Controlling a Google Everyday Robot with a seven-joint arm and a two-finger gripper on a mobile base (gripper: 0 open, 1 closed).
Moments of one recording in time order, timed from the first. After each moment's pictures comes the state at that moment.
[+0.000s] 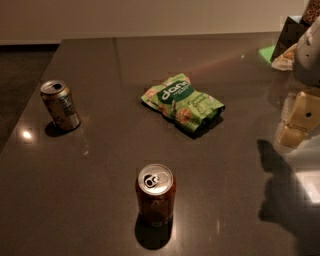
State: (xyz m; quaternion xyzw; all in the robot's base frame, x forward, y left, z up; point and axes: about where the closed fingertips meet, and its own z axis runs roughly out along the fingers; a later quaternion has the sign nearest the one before) arm 0.438 -0.217 0.976 -0.60 0.78 -0.03 0.16
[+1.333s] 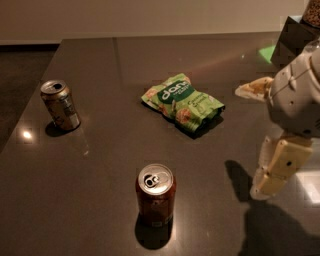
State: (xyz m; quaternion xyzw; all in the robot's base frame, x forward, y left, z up) arm 0.379 -0.150 0.954 -0.67 0.71 0.03 0.21
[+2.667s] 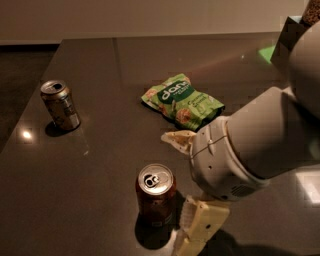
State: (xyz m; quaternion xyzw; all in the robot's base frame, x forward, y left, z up) arm 0.311 -0.020 0.911 -0.70 0.64 0.17 0.26
